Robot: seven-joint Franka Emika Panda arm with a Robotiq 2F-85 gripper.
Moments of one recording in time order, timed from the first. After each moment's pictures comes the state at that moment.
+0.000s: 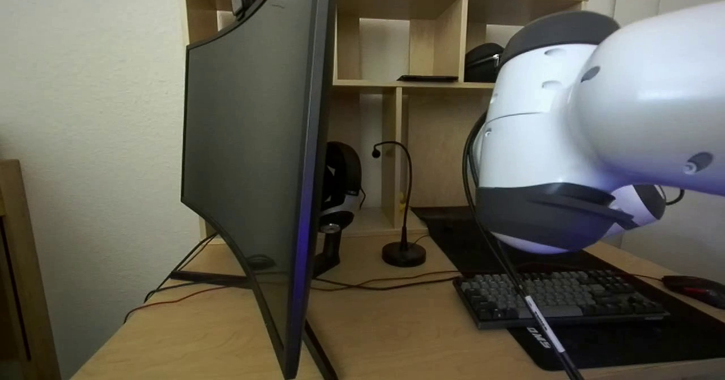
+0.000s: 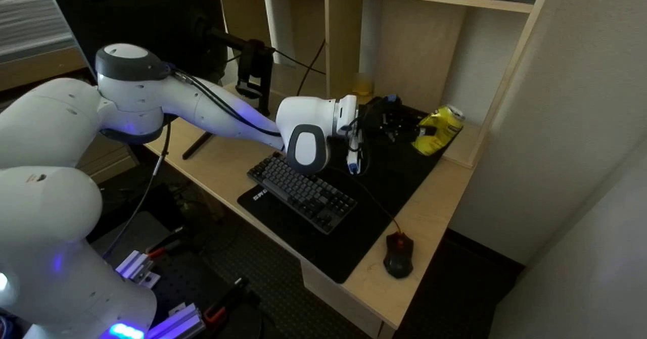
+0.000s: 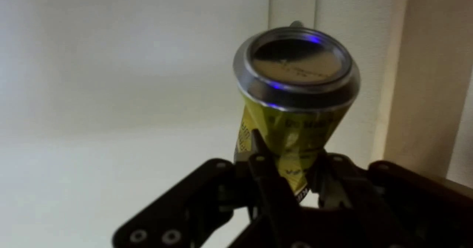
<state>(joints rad) 0.85 1.53 -1.24 -2.11 0.99 3.50 0.63</state>
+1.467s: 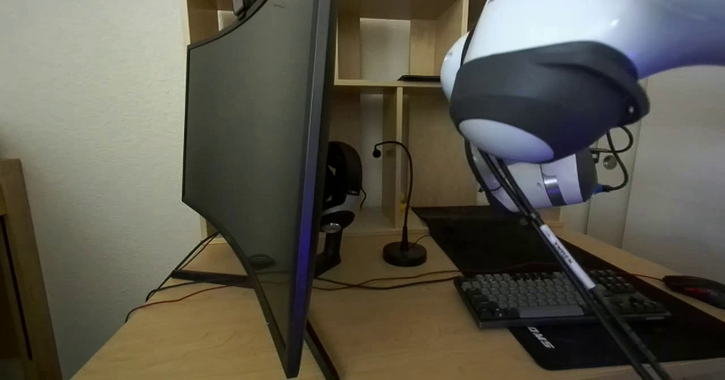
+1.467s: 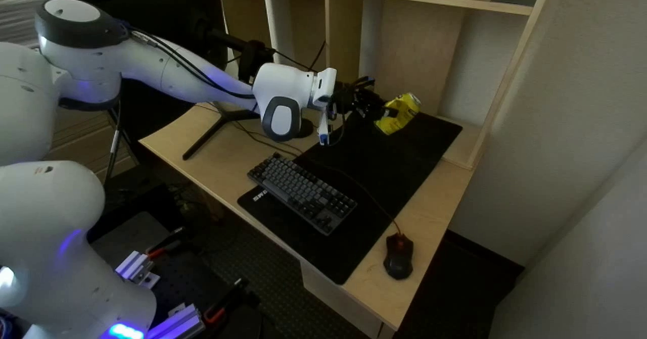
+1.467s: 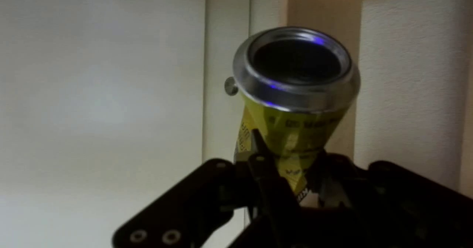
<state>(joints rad) 1.00 1.24 -1.19 -2.10 1.06 3.39 0.33</state>
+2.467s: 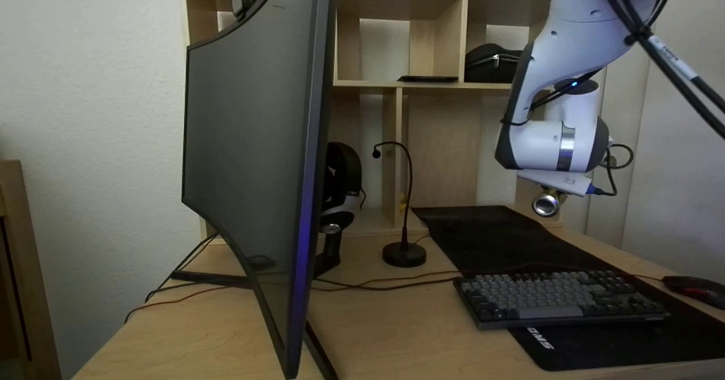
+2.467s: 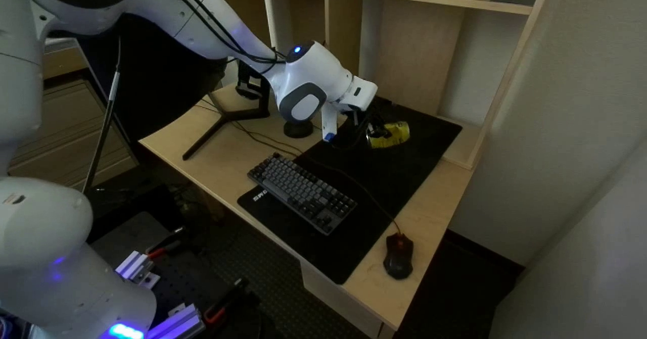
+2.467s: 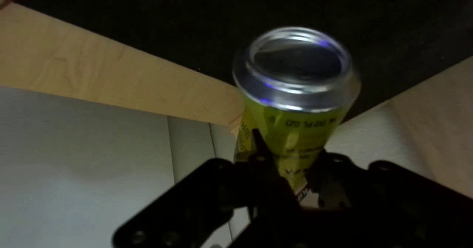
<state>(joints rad) 0.52 0.68 -0.74 -2.03 0.71 3.20 0.27</state>
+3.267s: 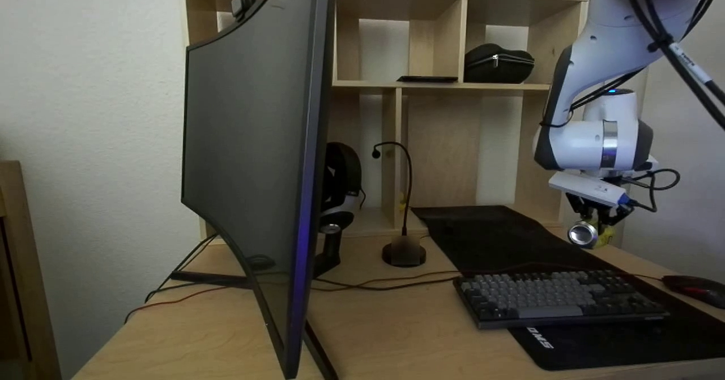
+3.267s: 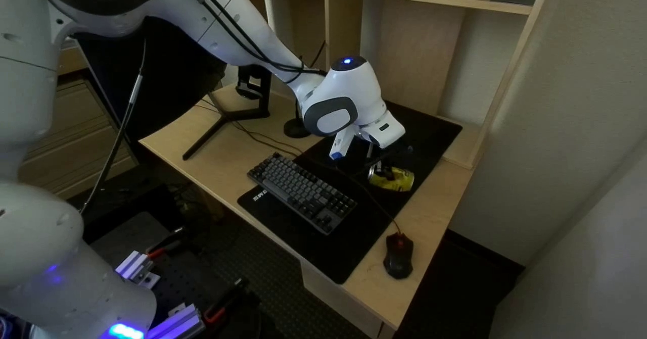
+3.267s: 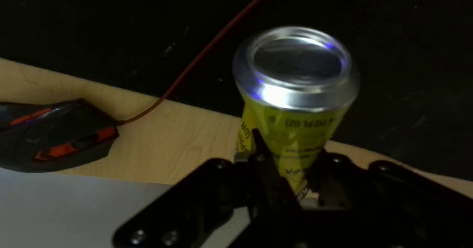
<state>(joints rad) 0.33 0.68 -0.72 -1.99 0.59 2.84 0.50</state>
